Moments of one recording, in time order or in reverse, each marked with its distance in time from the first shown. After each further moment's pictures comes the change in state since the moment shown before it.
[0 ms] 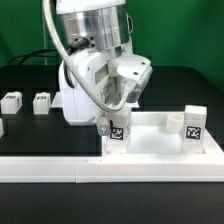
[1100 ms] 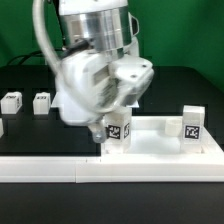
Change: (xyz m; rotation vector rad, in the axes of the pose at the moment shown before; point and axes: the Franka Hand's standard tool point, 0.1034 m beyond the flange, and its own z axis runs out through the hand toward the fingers) arm -0.012 -0.003 0.005 0.081 0.028 -0.182
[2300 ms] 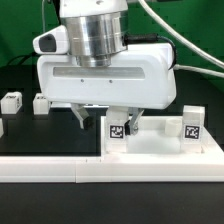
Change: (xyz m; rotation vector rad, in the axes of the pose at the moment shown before) arm 0.014 0.004 0.001 -0.047 -0.039 -1.261
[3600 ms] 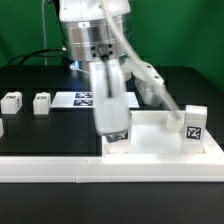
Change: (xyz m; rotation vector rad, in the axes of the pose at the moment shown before) arm 0.003 -0.006 0.001 -0.064 -0.043 1.175
